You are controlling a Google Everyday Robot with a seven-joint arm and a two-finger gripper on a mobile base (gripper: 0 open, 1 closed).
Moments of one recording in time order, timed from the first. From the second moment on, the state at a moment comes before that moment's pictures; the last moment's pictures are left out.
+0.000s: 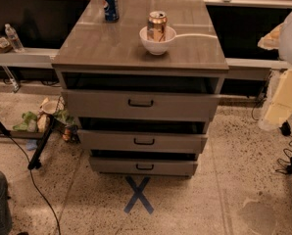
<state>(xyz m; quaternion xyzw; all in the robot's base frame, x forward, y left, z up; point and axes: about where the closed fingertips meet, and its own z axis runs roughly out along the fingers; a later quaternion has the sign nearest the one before) 0.438 -0.216 0.978 -0.60 0.78 -0.04 0.16</state>
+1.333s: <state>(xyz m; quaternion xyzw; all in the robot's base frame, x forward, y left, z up) 0.587 -0.122 0.987 -0.49 0.77 0.12 0.39</state>
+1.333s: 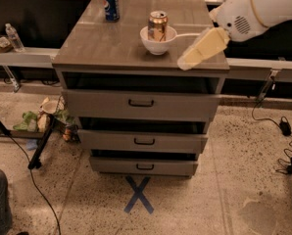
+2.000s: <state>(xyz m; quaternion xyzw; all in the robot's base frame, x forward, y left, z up) 0.610 -0.118 0.999 -0.46 0.76 0.11 0.44</state>
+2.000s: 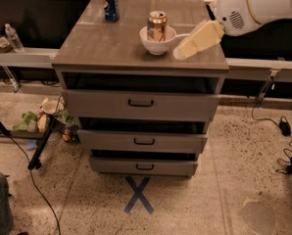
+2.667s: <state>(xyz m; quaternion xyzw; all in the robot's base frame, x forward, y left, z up) 0.668 -0.112 0.978 -0.41 0.77 0.13 0.48</state>
